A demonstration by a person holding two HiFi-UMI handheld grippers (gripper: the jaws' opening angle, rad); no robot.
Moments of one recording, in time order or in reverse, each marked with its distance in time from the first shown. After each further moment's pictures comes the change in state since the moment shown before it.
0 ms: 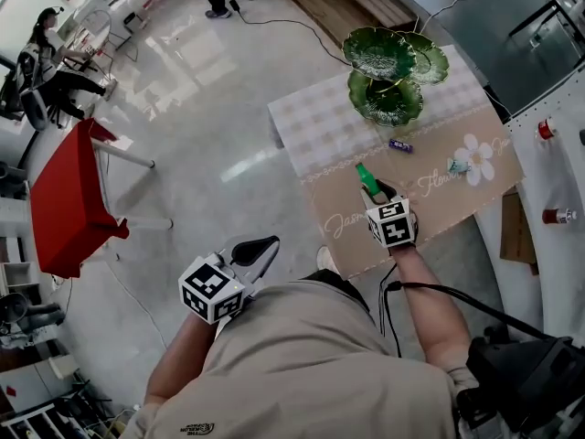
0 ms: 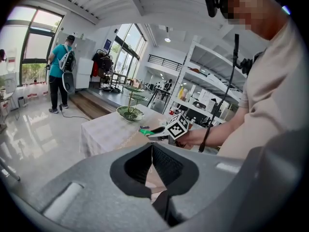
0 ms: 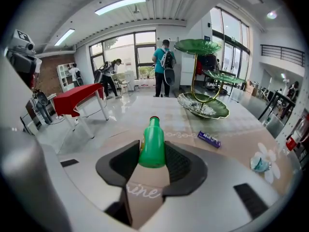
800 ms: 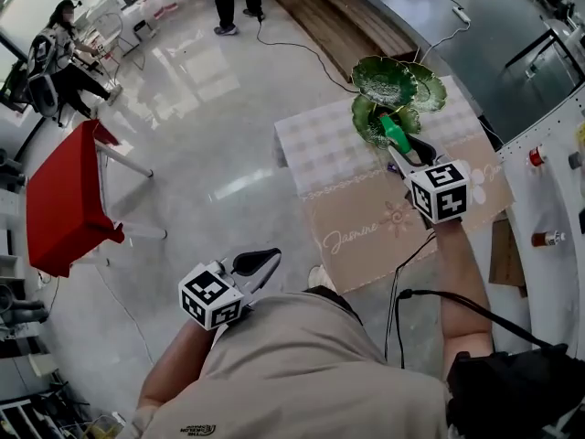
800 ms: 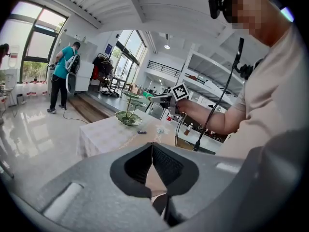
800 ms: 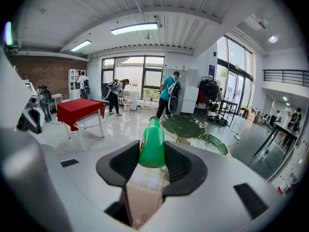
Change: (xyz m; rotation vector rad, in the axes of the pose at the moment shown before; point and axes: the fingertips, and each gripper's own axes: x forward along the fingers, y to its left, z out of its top) left arm -0.022 -0.010 0.009 -0.023 -0.072 -0.033; right arm -0.110 -0.057 0.204 -0.144 -0.248 -0.005
